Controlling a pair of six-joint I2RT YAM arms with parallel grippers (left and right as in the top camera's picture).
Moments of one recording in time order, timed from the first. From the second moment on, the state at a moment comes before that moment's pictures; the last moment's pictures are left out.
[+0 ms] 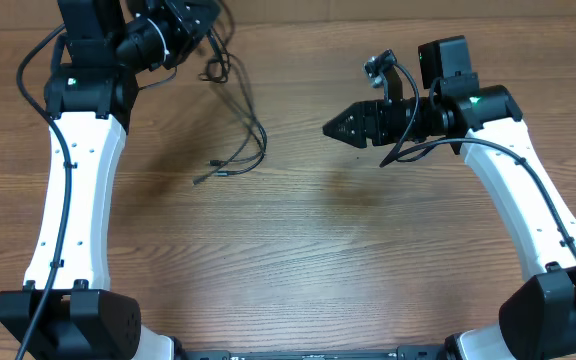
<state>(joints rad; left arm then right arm) -0.01 1.69 1.72 -0.39 0.74 -0.85 0.21 1.67 1.50 -0.83 -0.88 0.03</state>
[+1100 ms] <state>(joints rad) 0.02 1.69 1.75 -0.42 0.90 -1.16 0.50 1.72 1.58 -0.51 -0.79 0.20</state>
